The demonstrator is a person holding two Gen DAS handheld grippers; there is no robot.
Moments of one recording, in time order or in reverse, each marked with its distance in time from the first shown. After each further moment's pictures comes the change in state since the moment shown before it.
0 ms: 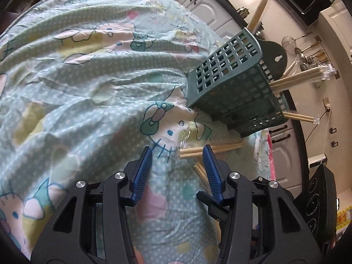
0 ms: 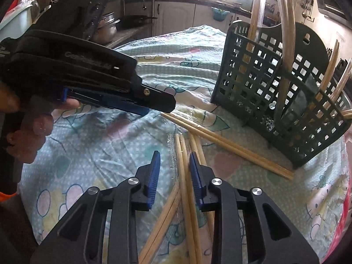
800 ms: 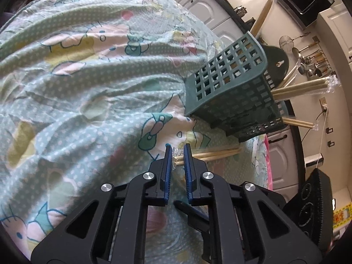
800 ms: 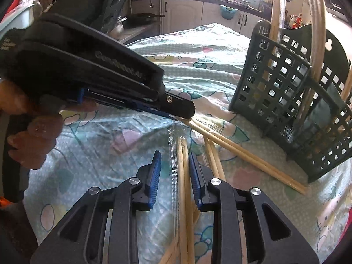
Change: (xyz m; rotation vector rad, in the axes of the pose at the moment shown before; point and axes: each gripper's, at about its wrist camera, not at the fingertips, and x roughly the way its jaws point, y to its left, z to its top) left arm 0.004 0.003 0.018 0.001 0.009 -0.033; right arm 0.016 0.008 0.015 -0.009 0.013 0.053
